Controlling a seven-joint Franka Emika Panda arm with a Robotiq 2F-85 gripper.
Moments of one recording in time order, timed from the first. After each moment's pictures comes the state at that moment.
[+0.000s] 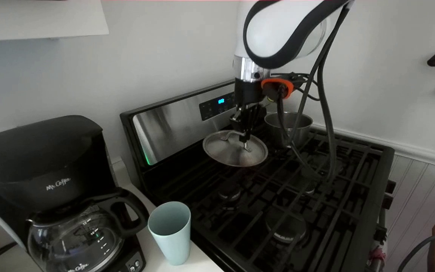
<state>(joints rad) 0.00 0.04 -0.01 -2.16 -0.04 2.31 -0.04</state>
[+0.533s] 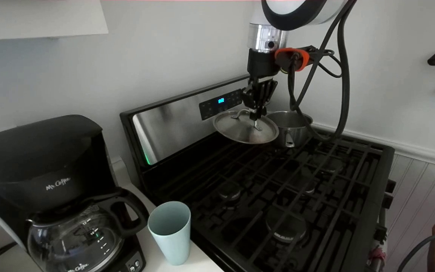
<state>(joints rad) -0.03 -0.07 -0.04 -2.15 -0.05 2.23 0.03</state>
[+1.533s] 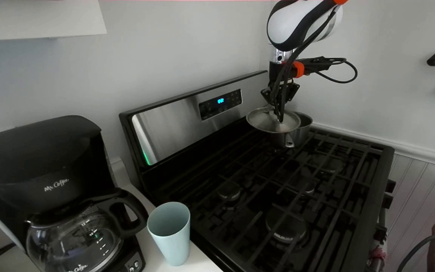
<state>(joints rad) -0.16 0.17 -0.18 -1.95 -0.10 2.19 0.25</state>
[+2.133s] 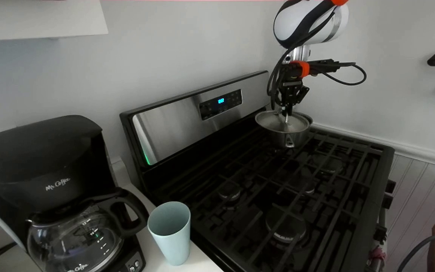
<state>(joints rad) -0.20 0.20 -0.22 -1.92 0.00 2.13 0.27</state>
